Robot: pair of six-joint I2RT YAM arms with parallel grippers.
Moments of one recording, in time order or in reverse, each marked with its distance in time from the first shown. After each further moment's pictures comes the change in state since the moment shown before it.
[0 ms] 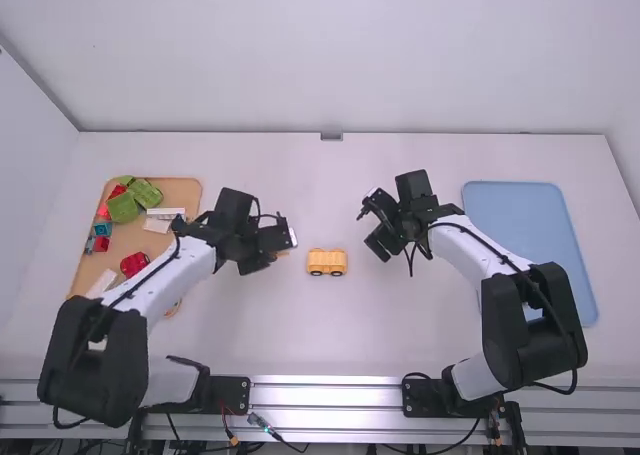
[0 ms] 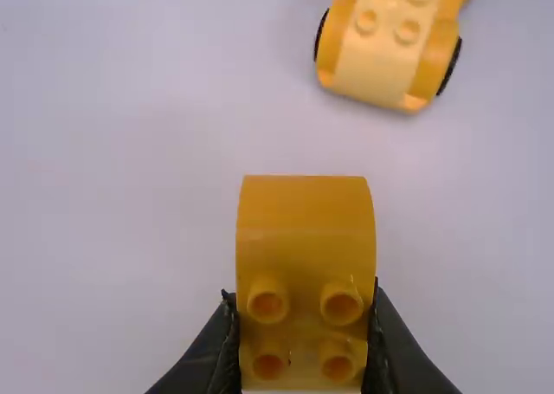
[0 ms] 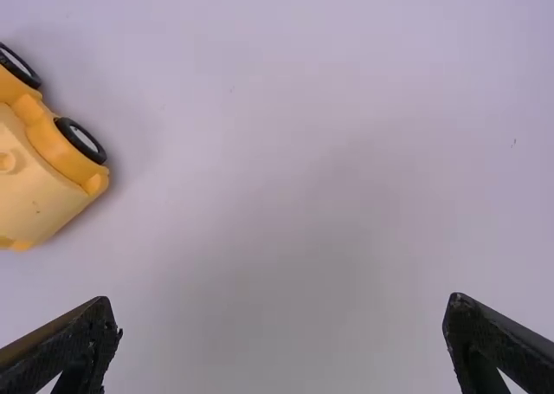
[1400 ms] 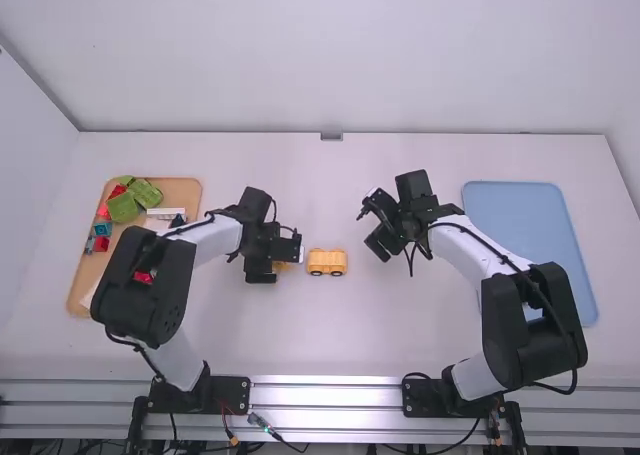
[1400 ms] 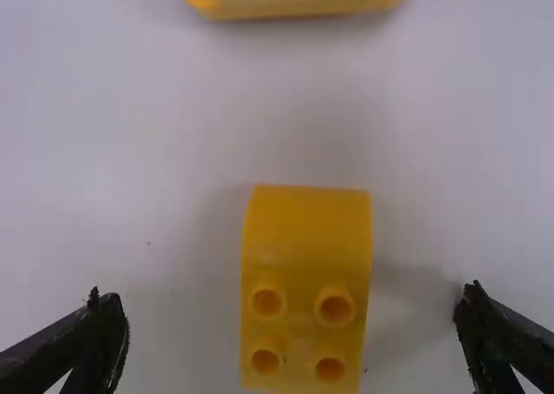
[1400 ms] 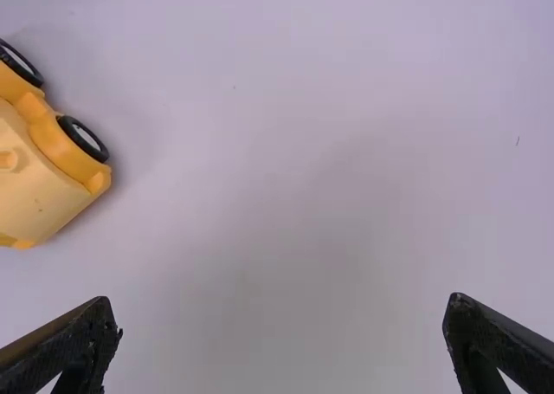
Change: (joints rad) left arm -0.014 0.349 0.104 0.017 -0.027 0.311; right arm 0.000 0.000 0.000 0.000 -0.002 -0.003
